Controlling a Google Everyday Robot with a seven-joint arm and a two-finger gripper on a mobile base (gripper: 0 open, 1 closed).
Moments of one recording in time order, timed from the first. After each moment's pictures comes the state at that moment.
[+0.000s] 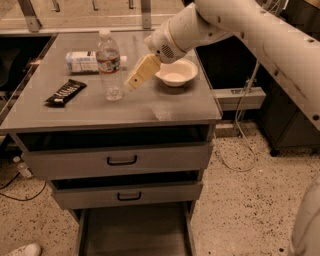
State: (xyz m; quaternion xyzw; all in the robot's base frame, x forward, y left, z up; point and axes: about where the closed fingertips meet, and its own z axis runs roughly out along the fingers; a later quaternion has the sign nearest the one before) arm 0.669 0.050 0.936 -0.58 0.68 0.20 0.40
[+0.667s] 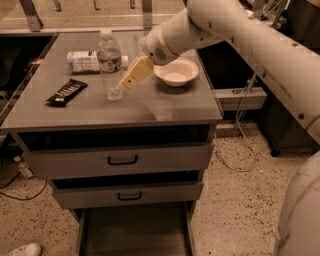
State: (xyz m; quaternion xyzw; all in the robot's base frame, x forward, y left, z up) arm 0.683 0.066 0.927 -0.58 0.68 0.21 0.41
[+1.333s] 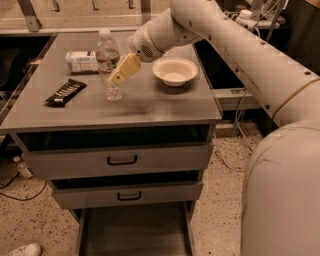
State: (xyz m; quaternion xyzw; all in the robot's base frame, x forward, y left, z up) arm 0.710 0.103 0.919 -0.59 0.66 0.23 0.40
